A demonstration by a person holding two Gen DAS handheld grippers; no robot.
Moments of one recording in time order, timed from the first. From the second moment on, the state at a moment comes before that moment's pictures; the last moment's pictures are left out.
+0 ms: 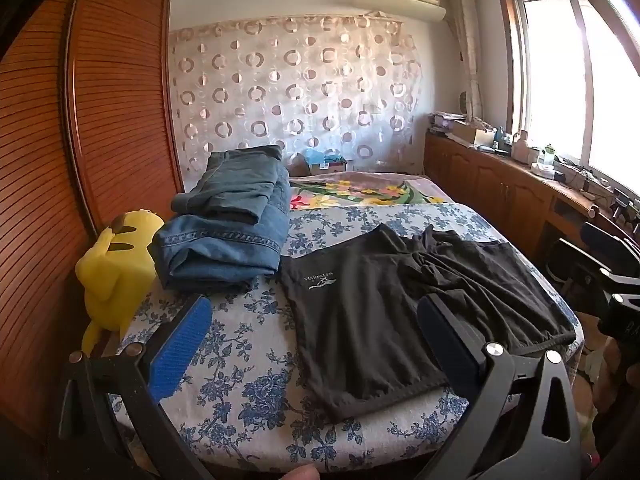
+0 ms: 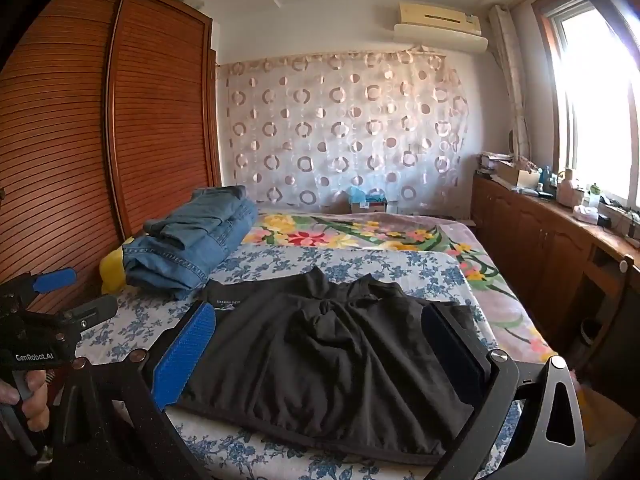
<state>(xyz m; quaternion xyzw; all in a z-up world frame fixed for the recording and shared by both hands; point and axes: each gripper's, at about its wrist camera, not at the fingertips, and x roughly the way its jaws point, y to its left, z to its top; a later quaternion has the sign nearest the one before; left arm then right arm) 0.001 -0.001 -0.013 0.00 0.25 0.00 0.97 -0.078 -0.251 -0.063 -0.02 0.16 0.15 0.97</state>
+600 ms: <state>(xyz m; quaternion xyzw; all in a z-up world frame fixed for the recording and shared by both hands) 0.001 -0.005 -0.011 0.01 0.25 0.01 0.97 -0.079 -0.250 -0.061 -0.02 0.16 0.15 0.98</state>
